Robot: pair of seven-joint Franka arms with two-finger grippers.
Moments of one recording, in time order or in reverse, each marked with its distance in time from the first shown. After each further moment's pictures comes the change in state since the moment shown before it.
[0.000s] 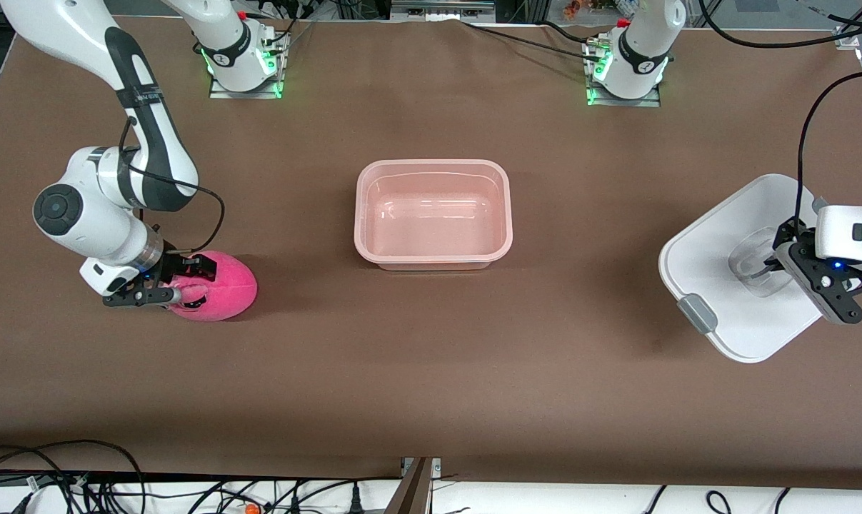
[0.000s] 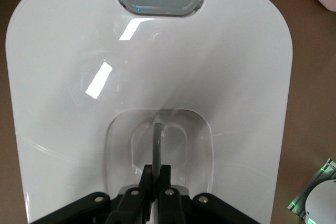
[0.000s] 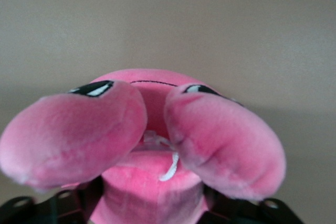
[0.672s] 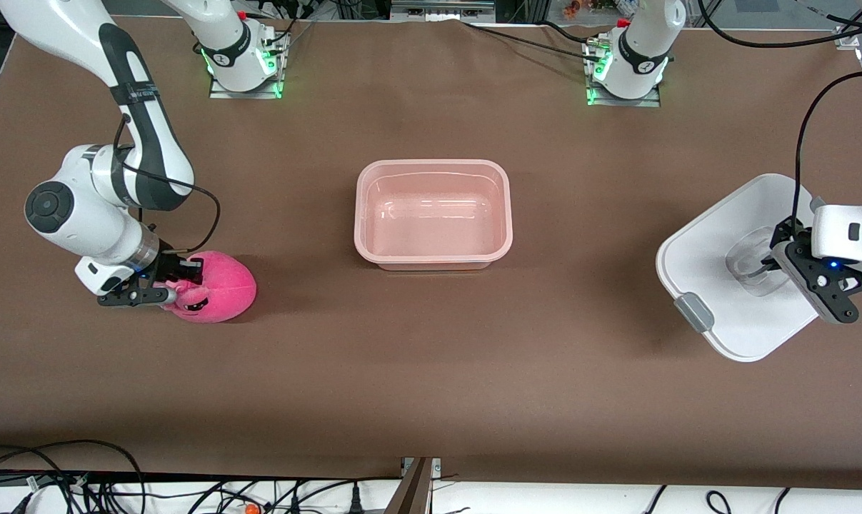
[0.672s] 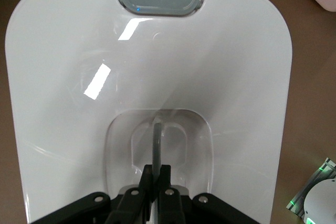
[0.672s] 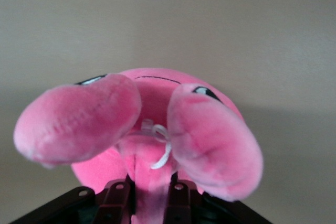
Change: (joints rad) left arm -0.003 0.000 -0.005 -0.001 0.000 -0.004 0.000; right arm -0.009 -0.024 0.022 0.016 0.026 -0.041 -0.002
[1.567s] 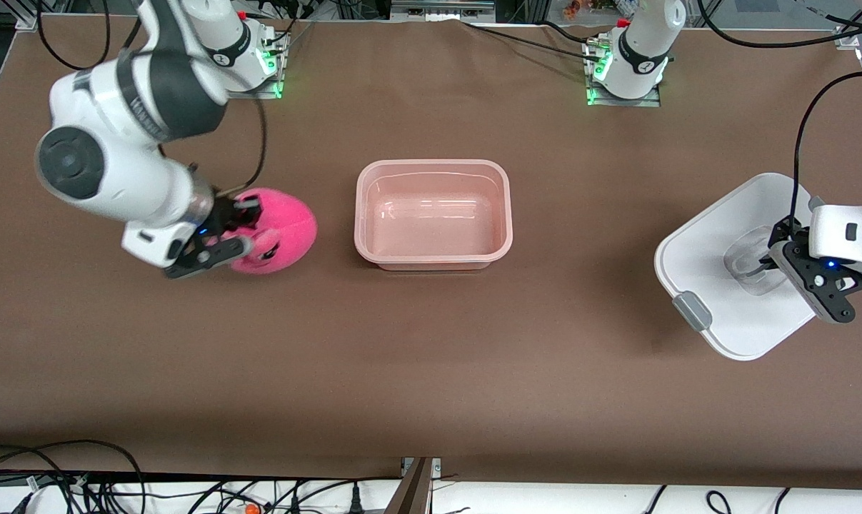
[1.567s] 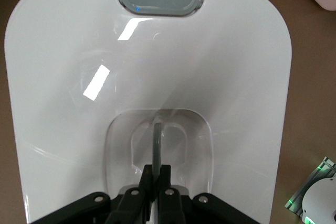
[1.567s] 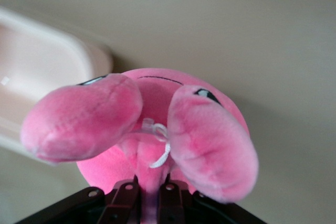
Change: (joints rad) left arm 0.000 0.000 -0.001 -0.004 0.000 -0.003 0.000; right arm 0.197 -0.041 0.145 0.481 0.007 -0.757 0.054
